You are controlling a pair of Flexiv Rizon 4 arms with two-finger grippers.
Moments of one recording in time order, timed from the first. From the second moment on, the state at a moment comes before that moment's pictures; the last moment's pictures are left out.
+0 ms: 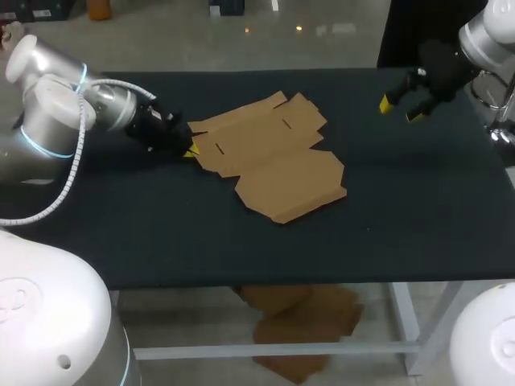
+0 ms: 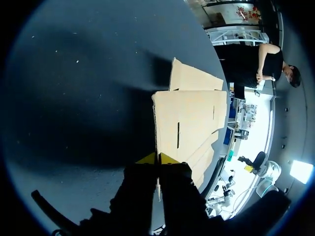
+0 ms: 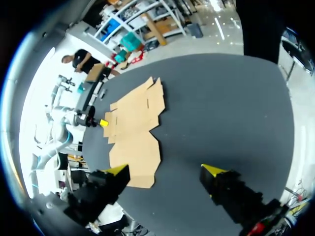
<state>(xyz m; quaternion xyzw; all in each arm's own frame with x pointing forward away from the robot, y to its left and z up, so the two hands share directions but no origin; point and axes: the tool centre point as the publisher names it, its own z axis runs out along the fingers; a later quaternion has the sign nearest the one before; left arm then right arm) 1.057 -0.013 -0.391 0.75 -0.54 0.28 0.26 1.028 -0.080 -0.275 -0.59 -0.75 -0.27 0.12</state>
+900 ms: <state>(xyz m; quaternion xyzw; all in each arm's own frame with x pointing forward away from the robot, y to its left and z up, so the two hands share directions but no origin) 1.034 -0.021 -0.367 0.62 -0.72 0.21 0.22 1.028 -0.080 -0.275 -0.59 -0.75 -0.27 0.12</state>
